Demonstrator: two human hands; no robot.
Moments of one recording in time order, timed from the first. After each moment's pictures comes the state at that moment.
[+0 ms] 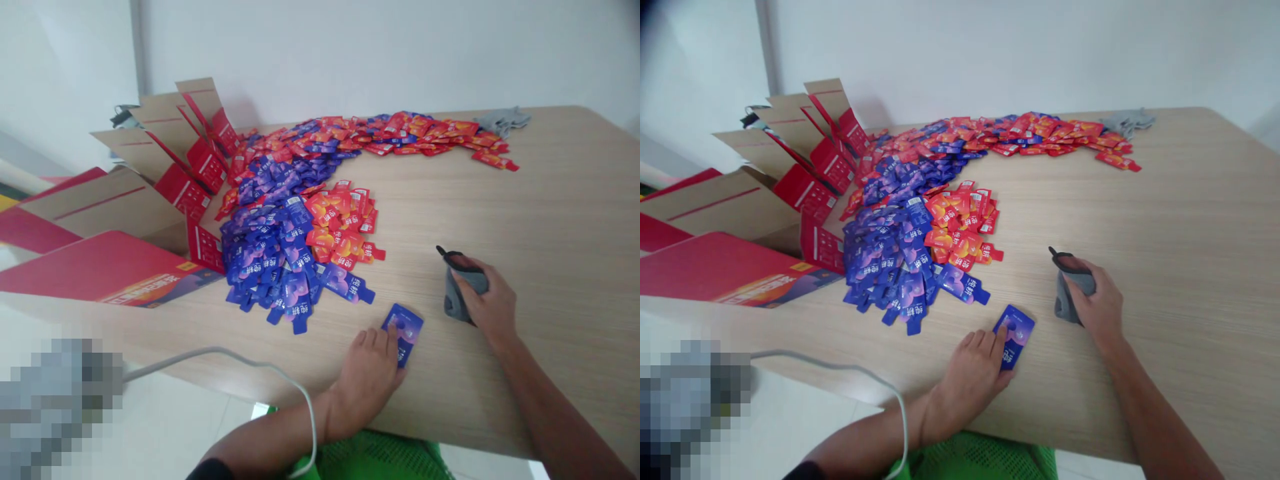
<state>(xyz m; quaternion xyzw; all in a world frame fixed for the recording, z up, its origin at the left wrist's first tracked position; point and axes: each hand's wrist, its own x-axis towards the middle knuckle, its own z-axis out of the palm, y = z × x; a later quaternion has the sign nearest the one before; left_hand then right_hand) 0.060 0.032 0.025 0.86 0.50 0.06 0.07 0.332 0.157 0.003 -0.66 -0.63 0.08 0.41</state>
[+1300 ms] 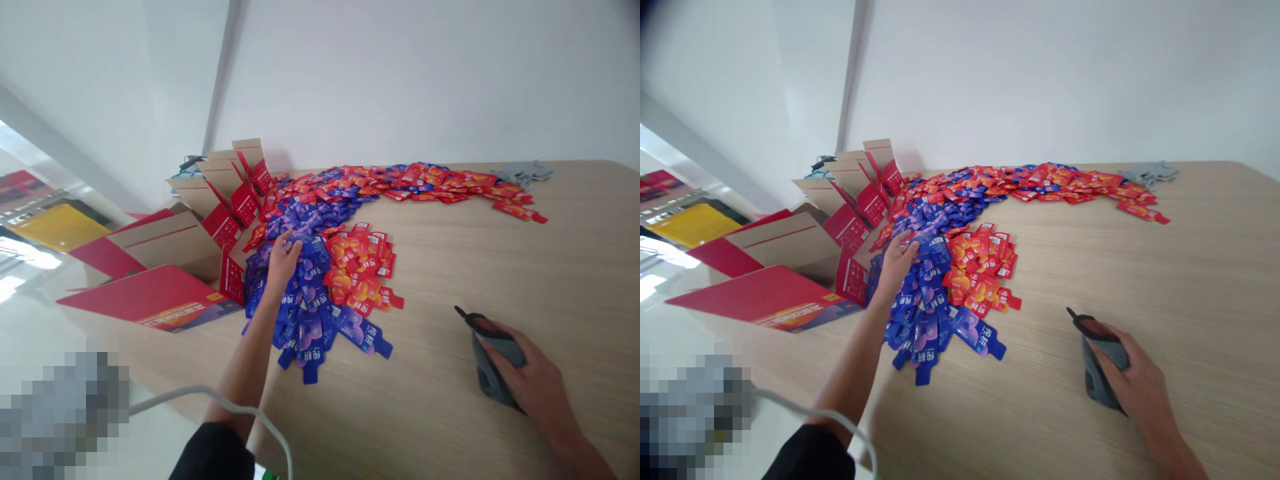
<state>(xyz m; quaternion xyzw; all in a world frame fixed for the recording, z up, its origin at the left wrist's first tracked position) -0.158 0.273 0.100 0.49 0.63 0.54 0.27 0.346 0.158 -0.015 -0.71 -0.57 0.22 0.34</state>
